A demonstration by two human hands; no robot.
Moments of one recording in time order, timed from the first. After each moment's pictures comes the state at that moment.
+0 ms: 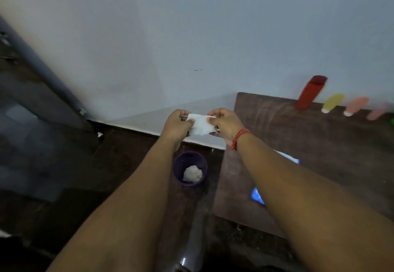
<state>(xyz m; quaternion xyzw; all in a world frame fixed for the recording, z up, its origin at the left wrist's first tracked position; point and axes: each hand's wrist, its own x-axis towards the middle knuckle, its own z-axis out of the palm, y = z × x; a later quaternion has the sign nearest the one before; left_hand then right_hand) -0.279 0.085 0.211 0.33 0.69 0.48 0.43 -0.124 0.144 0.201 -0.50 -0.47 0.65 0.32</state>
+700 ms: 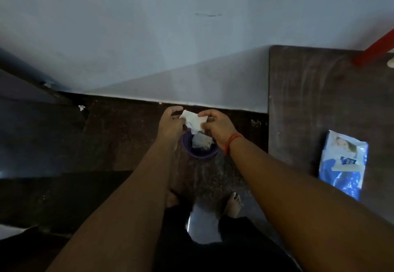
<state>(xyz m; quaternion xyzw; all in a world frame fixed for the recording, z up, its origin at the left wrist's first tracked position) -0.438 0.157 0.077 0.22 0.73 0.40 0.51 -0.292 0.186 0.039 -0.57 -0.38 0.68 0.26</state>
